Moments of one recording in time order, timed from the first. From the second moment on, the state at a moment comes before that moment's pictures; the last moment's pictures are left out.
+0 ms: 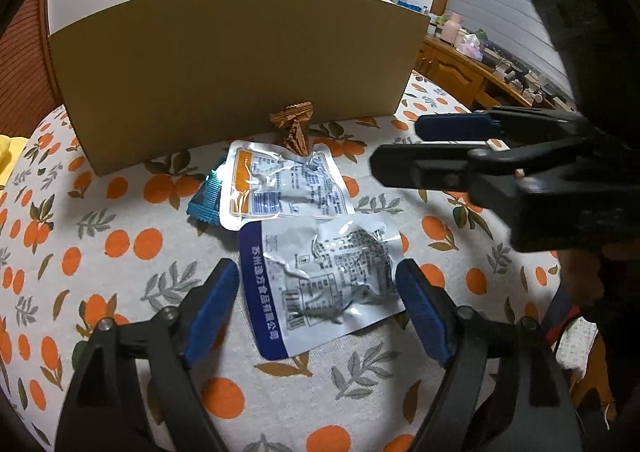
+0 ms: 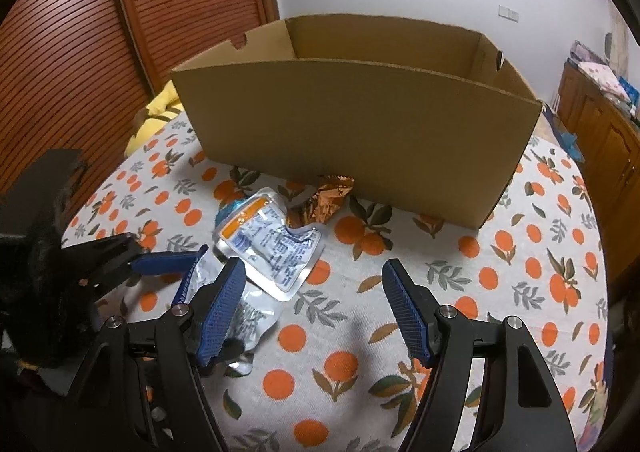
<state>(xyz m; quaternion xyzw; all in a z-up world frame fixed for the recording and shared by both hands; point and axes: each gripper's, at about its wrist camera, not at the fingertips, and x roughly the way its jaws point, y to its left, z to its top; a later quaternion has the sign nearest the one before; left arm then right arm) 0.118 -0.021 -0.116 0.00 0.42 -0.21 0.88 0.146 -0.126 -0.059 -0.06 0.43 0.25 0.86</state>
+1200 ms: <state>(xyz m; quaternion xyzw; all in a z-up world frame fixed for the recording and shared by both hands) 0.105 0.050 -0.104 -0.04 0.41 -0.22 0.89 0.180 -0.070 -0.102 -0.09 0.45 0.26 0.85</state>
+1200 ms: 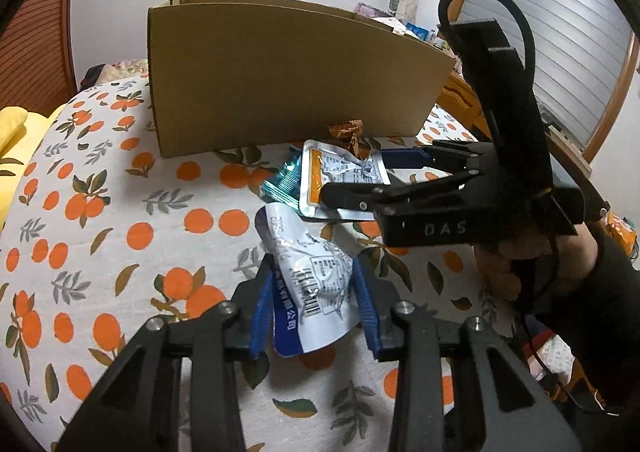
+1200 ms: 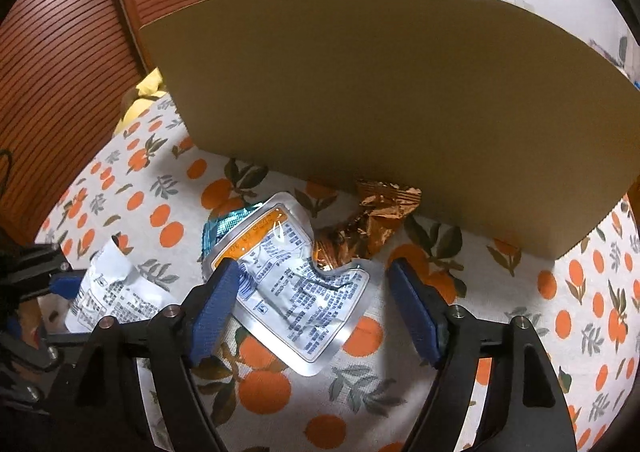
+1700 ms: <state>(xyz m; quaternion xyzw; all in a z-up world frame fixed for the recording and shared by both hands) 0.110 0.060 -0.104 -0.06 0.41 -0.21 0.89 0.161 -0.085 -0.093 -0.07 0.44 0.30 0.85</state>
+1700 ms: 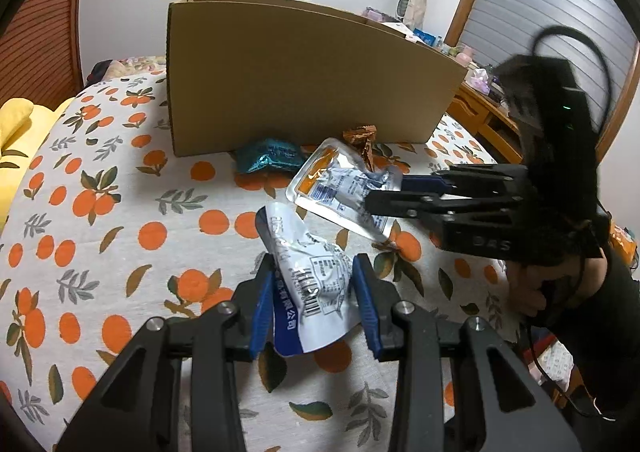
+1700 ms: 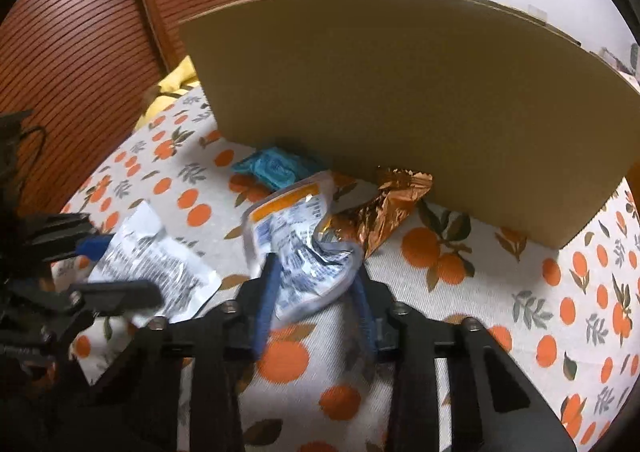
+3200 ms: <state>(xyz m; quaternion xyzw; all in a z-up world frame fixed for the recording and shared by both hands) 0.110 0.067 -0.032 -0.05 0.33 -0.21 0.92 0.114 -0.114 -0.005 -0.08 0.32 0.31 0.89</state>
